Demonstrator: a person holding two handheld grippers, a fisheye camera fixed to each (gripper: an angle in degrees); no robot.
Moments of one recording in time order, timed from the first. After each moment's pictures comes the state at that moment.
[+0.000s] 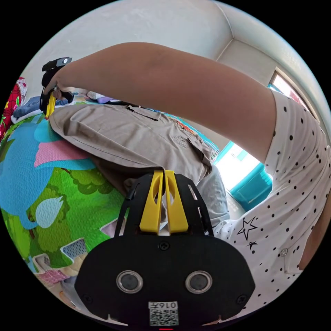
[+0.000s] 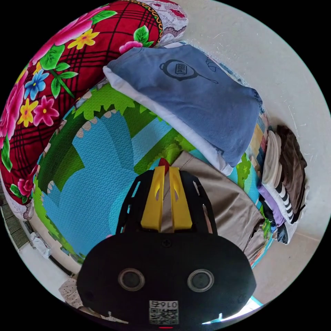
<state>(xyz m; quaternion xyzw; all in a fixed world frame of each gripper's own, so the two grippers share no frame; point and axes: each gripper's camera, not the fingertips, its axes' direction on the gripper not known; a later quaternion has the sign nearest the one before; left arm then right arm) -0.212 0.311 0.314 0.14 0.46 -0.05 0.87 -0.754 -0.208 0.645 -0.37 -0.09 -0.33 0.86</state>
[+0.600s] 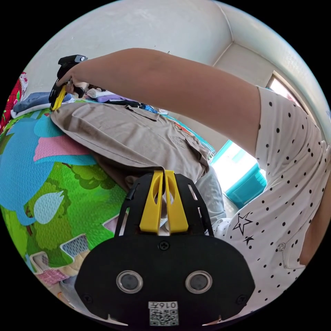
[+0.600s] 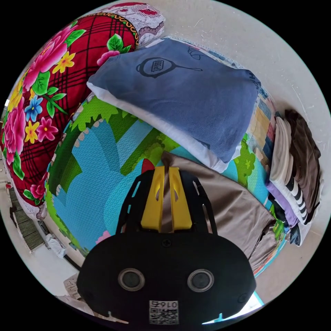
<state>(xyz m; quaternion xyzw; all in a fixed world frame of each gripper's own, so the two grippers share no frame) -0.180 0.270 0.290 0.15 0.48 -0.06 0.86 -0.627 -0.322 0.694 -0.40 -0.15 -0.29 0.86</state>
